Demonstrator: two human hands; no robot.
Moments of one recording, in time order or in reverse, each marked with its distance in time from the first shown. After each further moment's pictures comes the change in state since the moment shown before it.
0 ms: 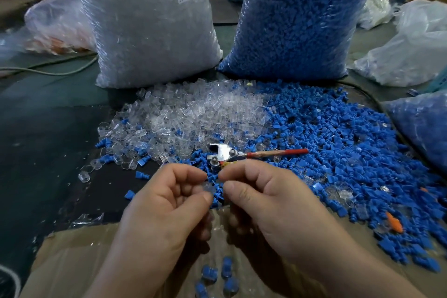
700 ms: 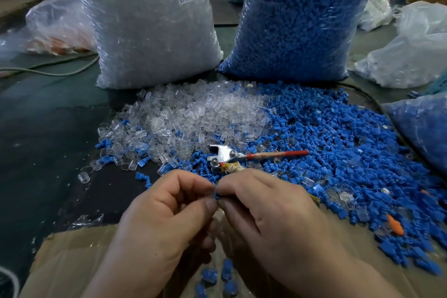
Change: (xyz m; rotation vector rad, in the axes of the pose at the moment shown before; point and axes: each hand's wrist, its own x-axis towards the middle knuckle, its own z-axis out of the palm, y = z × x) left_hand -0.004 0.011 0.002 -0.125 -0.085 -0.026; right_hand -0.010 -0.005 0.000 -0.687 0.064 -0.505
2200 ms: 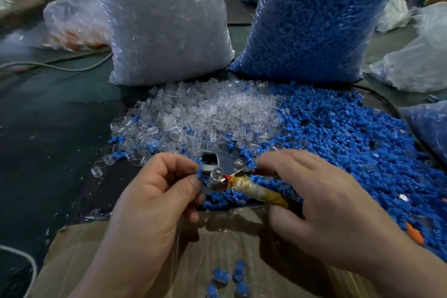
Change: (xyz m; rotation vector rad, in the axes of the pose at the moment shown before) left_hand 0.005 0.000 -0.020 0.052 0.162 0.084; right_hand 0.001 0.022 -0.030 -0.278 -0.124 0.081
